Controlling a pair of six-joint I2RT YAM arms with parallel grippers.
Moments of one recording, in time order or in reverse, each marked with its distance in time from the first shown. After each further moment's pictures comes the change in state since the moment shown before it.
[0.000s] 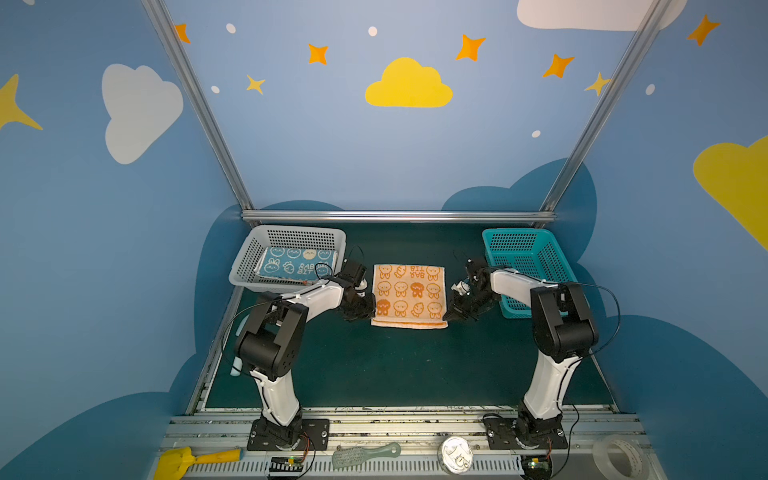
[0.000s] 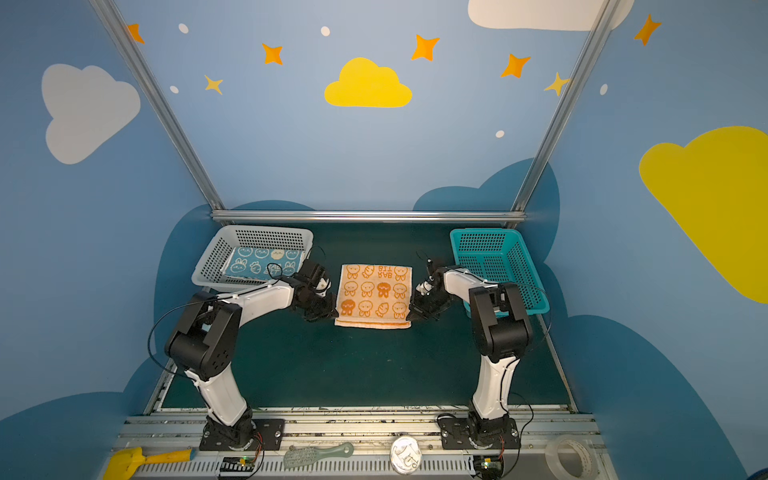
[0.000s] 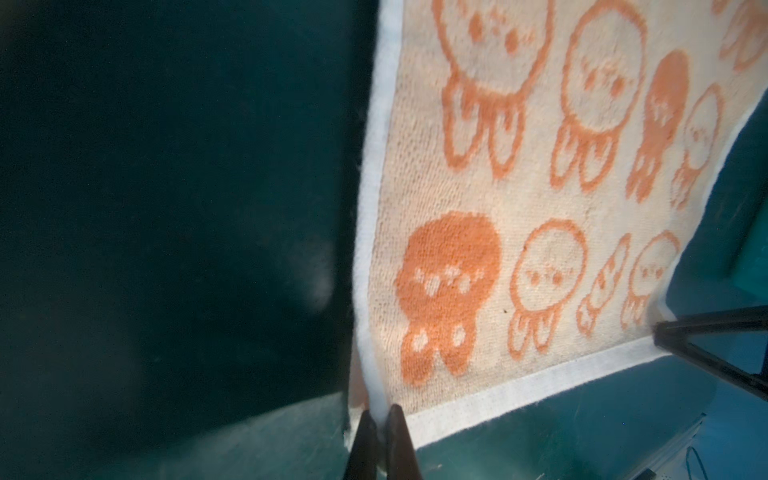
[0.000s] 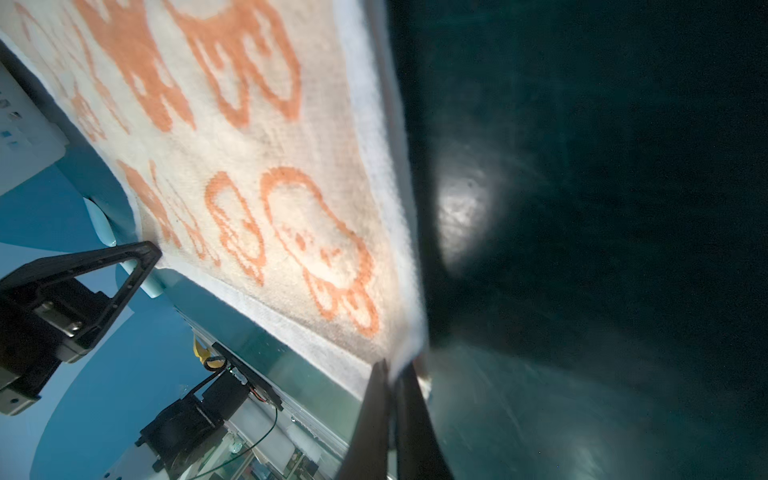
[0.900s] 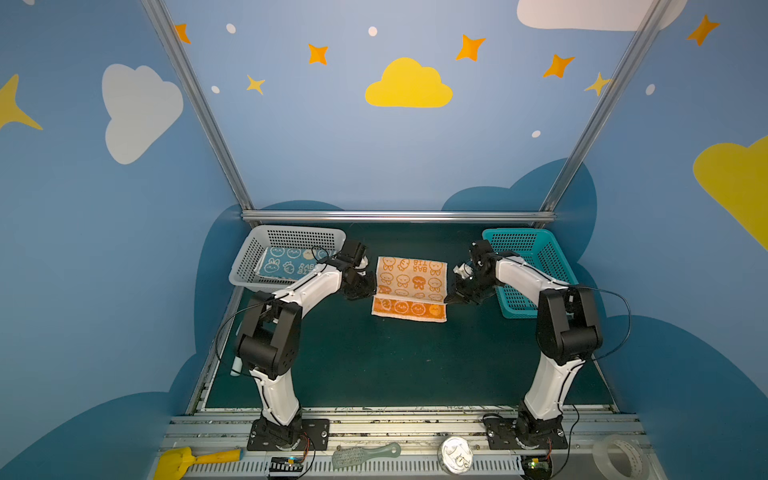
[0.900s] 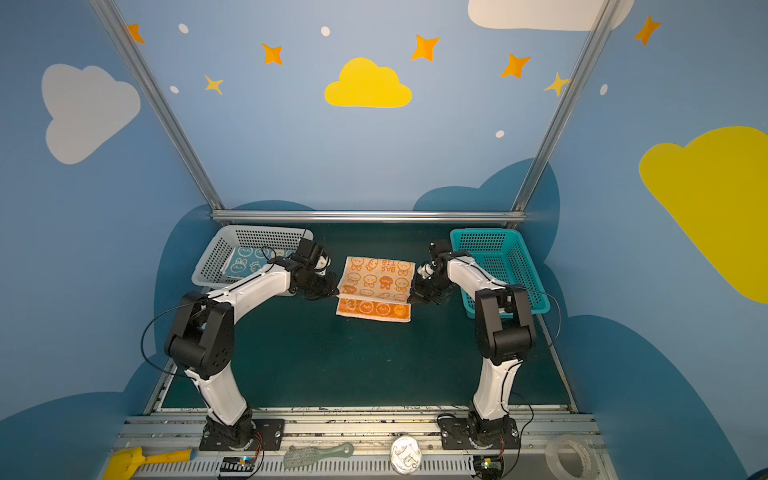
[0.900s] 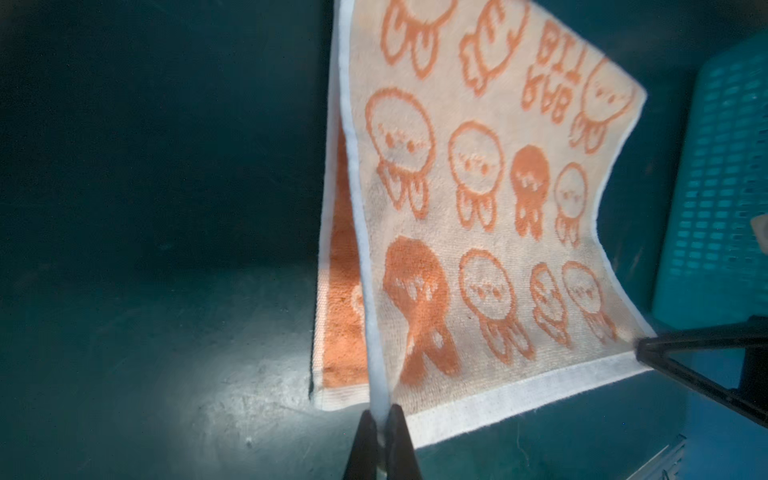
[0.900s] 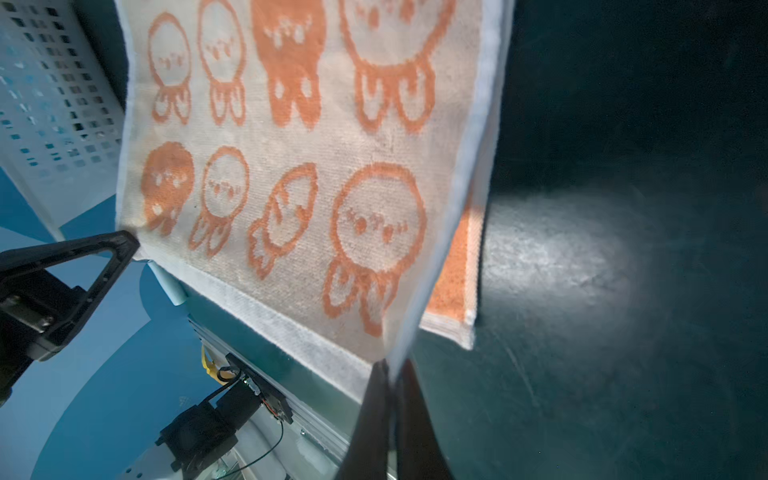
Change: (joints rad) left arm 0.026 -0.016 0.217 -0.107 -0.044 0.043; right arm -0.014 -0.050 0.164 -0.098 0.027 -0.023
